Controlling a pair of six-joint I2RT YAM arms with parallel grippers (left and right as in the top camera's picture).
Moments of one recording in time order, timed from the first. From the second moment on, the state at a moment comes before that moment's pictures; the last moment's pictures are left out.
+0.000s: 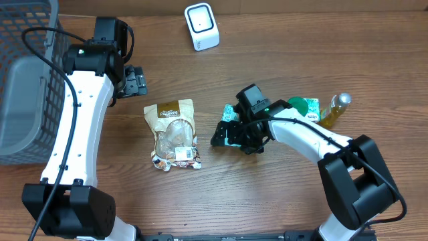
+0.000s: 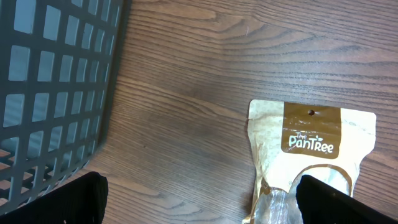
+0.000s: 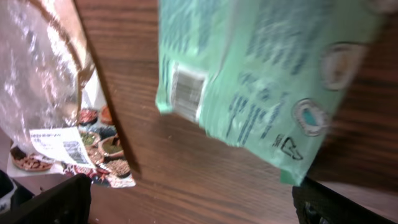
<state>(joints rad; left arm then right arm) -0.06 1.72 1.70 -1.27 -0.28 -0.30 0.53 1.83 1.10 -0.62 -0.46 0.59</state>
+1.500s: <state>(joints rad) -0.06 1.72 1.70 -1.27 -0.28 -0.30 0.44 1.83 1.28 -0.64 -0.14 0.51</state>
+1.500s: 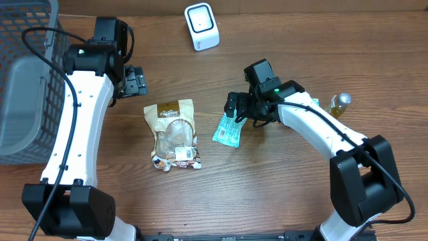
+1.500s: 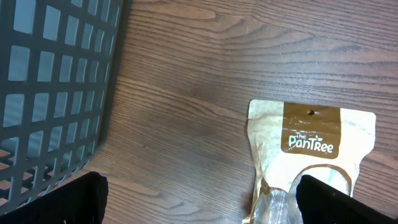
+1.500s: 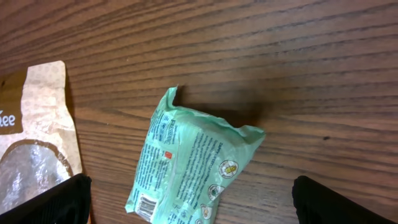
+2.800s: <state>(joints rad) -0.06 1.72 1.70 -1.27 -0.28 -0.30 0.43 1.93 1.27 -0.57 -0.10 0.51</state>
